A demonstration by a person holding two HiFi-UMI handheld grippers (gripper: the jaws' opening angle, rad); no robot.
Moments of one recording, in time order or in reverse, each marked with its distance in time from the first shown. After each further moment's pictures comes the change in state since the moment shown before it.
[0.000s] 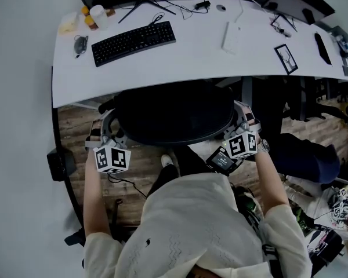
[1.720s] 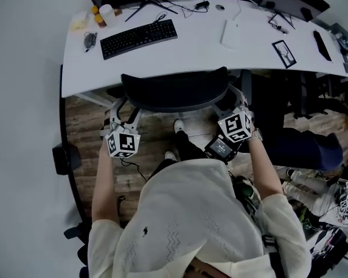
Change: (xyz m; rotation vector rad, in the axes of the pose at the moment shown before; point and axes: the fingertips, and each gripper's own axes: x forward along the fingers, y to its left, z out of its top) left arm -0.017 -0.022 0.023 -0.174 -0.104 0.165; right arm -0.017 0.000 -0.003 0.287 0.022 -0.084
